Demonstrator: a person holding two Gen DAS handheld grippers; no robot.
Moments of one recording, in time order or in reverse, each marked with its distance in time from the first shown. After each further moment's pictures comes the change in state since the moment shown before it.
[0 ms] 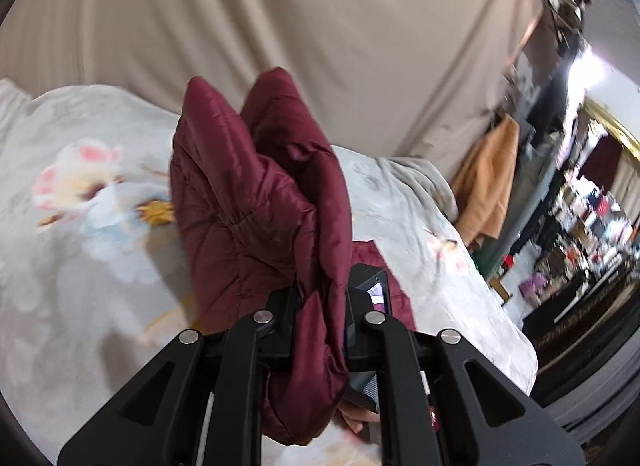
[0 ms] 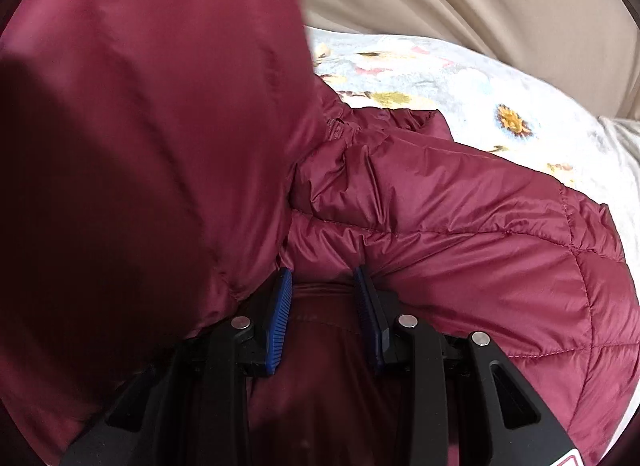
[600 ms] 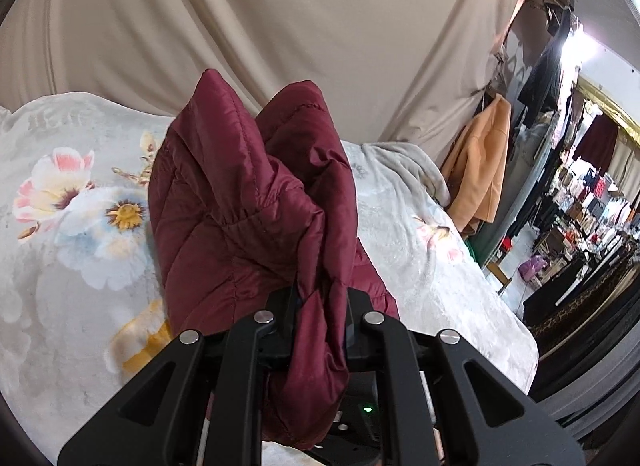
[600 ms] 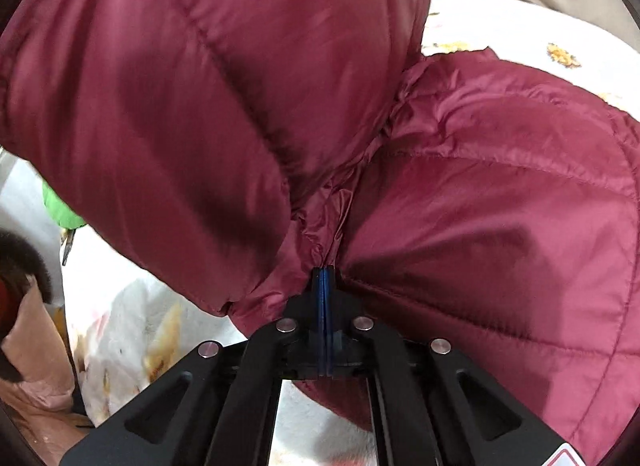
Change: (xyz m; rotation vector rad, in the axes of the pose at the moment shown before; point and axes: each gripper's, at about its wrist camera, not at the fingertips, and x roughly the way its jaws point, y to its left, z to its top) left arm 0.024 -0.036 0.002 0.044 0.042 -0.007; right arm -0.025 0.003 -0.060 0.002 0.104 0.378
